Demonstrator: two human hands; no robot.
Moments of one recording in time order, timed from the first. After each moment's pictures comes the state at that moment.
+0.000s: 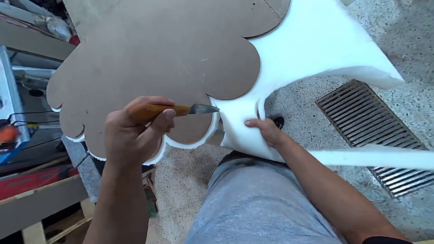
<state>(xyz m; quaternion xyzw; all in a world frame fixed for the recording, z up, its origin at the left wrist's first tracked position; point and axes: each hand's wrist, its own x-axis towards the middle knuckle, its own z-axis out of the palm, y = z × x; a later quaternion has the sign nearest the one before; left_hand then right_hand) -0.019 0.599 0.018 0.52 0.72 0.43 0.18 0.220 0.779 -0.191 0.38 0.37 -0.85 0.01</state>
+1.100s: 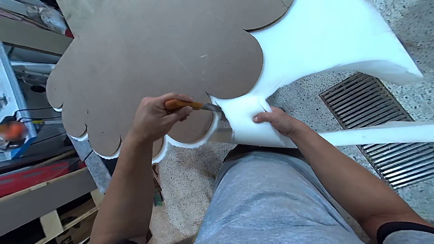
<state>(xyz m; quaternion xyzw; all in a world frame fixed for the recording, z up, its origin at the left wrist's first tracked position) -0.054 0.634 -0.026 0.50 0.76 0.29 0.29 0.227 0.838 -0.194 0.30 0.44 -0.84 0.10</state>
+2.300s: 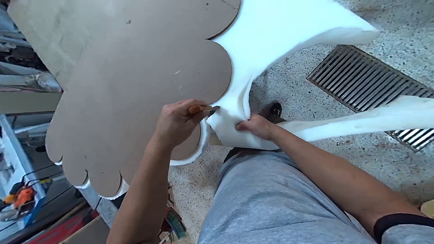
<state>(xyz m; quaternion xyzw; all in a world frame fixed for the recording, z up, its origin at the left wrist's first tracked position) -0.005 0.699 -0.063 0.65 0.67 0.26 0.26 0.242 0.790 -0.218 0.32 0.51 -0.80 0.00</state>
